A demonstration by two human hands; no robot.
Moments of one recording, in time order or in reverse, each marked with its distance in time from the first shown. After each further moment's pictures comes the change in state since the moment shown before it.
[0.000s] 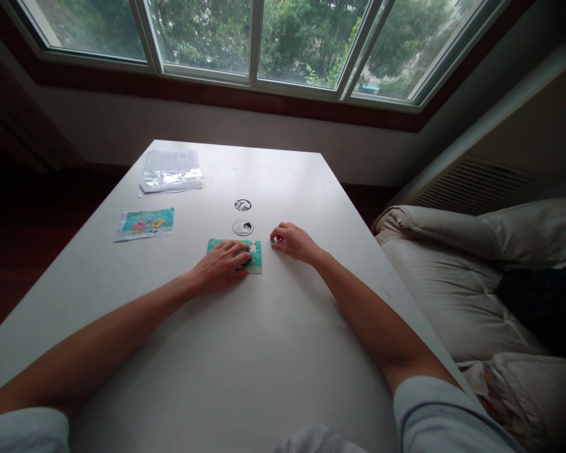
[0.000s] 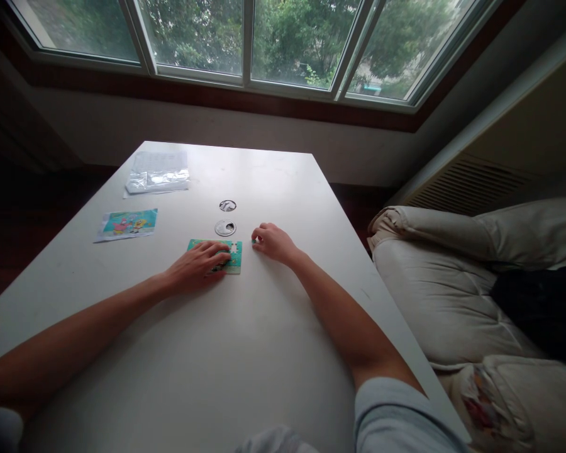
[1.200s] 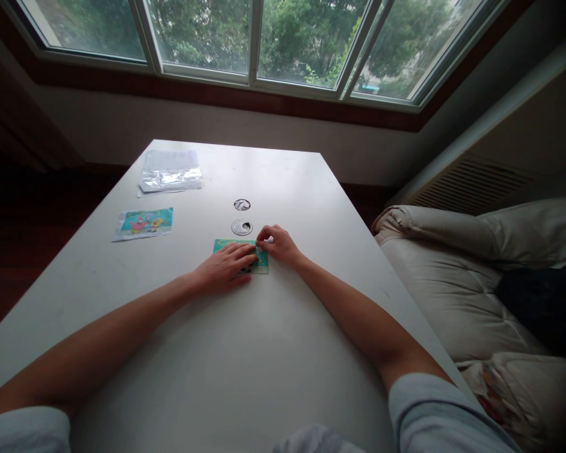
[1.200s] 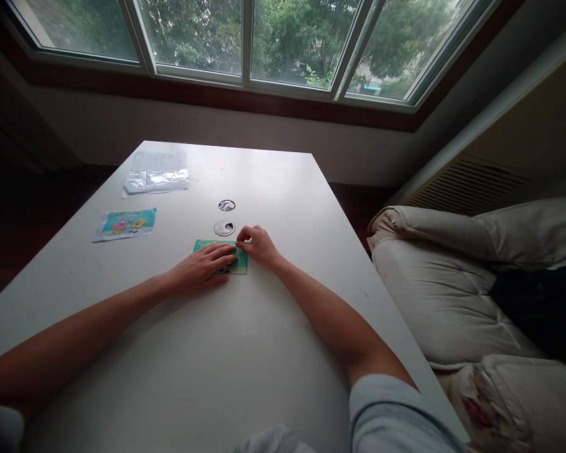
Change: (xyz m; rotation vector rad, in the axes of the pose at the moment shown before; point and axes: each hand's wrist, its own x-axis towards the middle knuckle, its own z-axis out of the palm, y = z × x) left_hand 0.003 0.001 0.014 -0.057 -0.023 0.082; right_hand 0.011 -0.028 0.036 0.365 0.203 0.095
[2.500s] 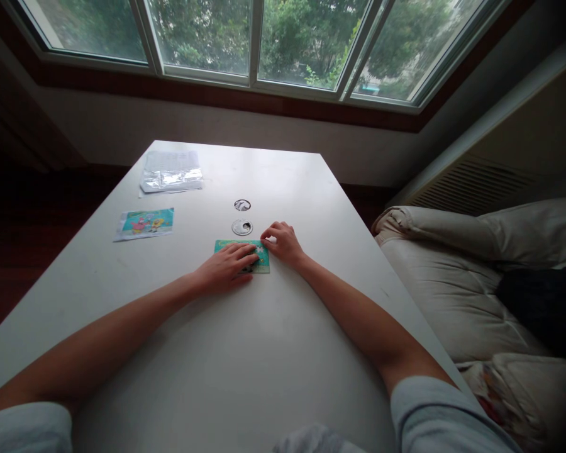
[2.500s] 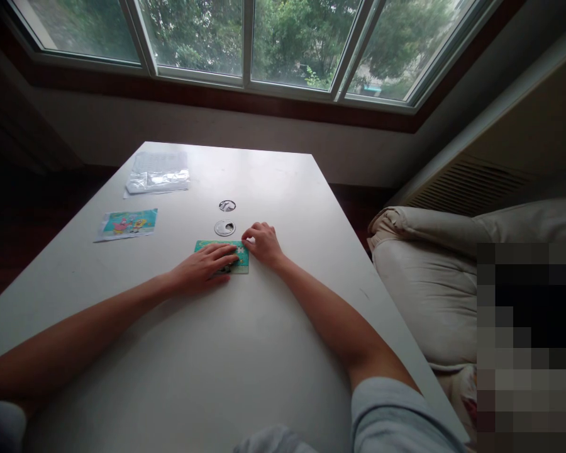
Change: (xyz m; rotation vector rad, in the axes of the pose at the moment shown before) left_hand 0.002 0.000 0.002 -0.044 0.017 -0.019; right_hand 0.000 0.017 -0.002 -0.319 0.056 -0.049
